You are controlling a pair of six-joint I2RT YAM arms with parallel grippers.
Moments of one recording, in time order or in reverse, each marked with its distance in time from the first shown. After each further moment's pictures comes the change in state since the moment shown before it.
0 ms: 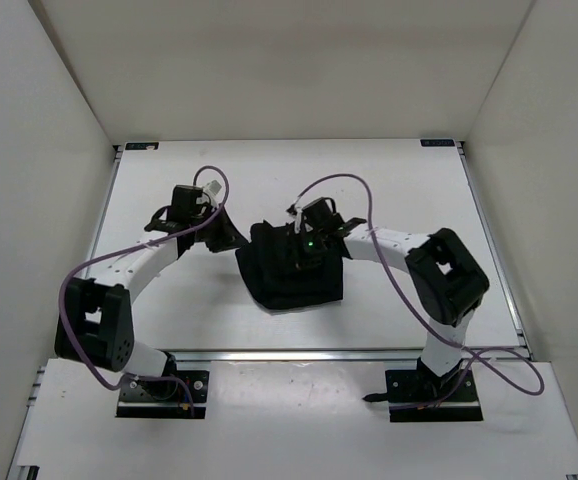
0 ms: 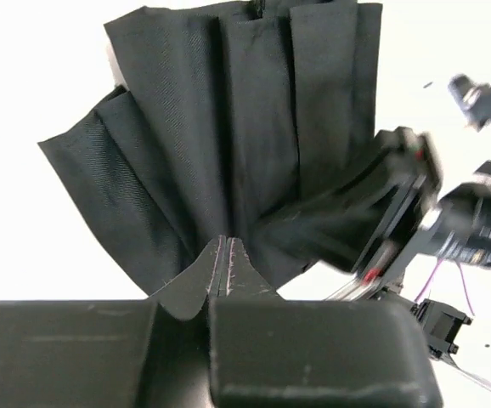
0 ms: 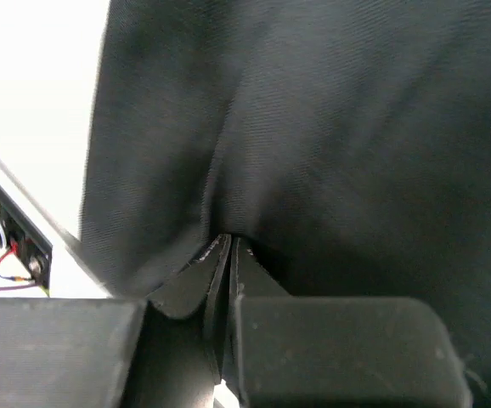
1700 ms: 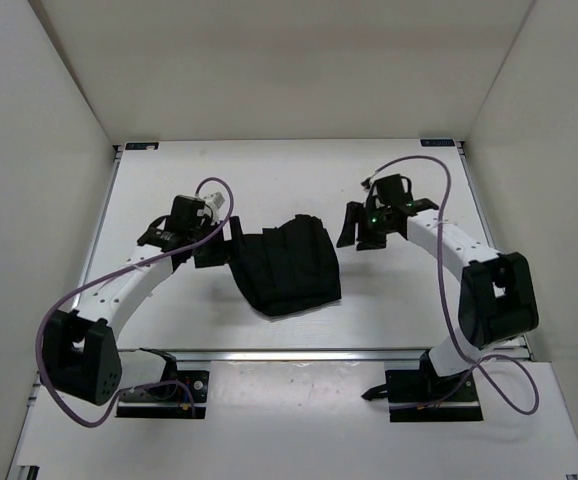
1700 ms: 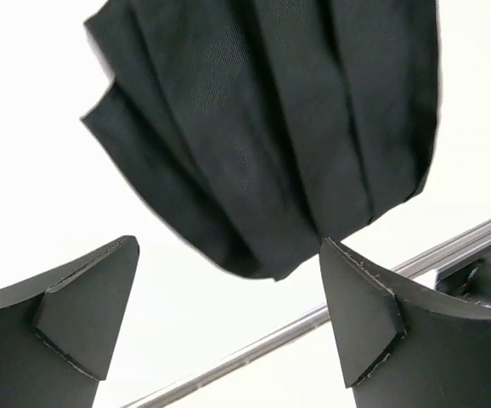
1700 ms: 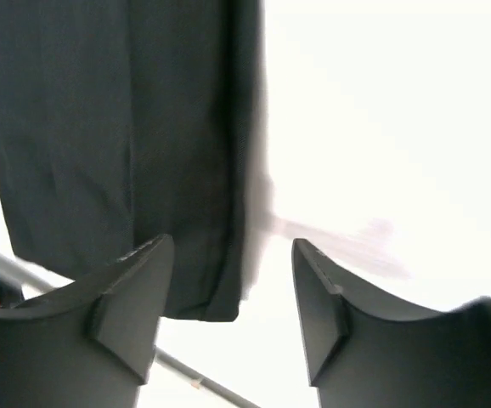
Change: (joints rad) left arm -0.067 -0.158 -0.020 -0.217 -0.156 0.171; right arm -0.348 -0.219 -0.040 -0.284 0.080 -0.098
